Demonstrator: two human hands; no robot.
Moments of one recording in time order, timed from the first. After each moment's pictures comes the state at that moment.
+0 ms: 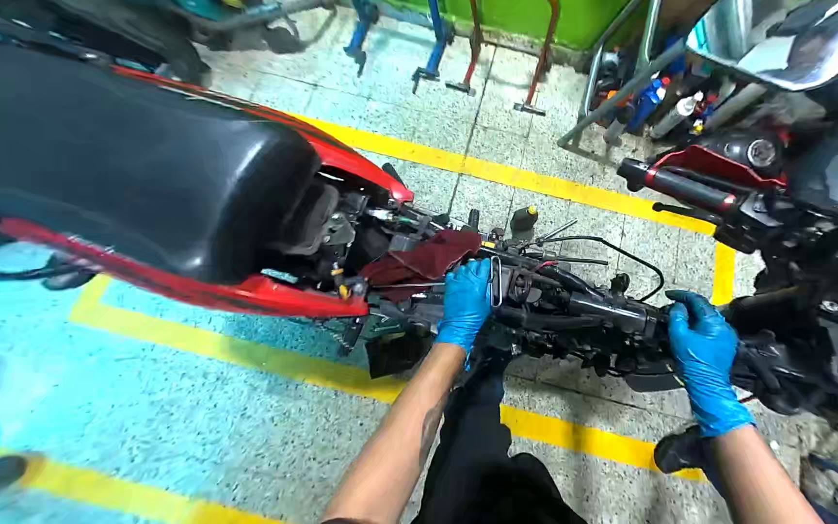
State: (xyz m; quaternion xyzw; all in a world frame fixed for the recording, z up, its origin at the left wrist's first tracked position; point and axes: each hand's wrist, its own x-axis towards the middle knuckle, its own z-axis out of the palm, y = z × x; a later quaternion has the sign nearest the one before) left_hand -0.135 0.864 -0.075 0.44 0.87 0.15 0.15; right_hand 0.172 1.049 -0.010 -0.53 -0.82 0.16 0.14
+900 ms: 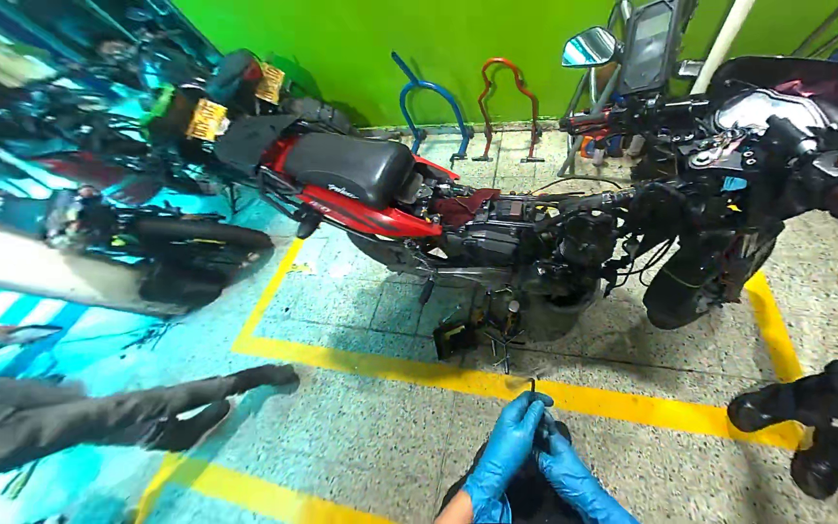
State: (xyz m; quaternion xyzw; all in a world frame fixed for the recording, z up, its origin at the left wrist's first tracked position) left_hand 0.199 0.448 0.055 0.25 0.66 0.49 0.51; right_hand 0.328 0.489 0.003 -0.31 -0.52 0.79 0.10
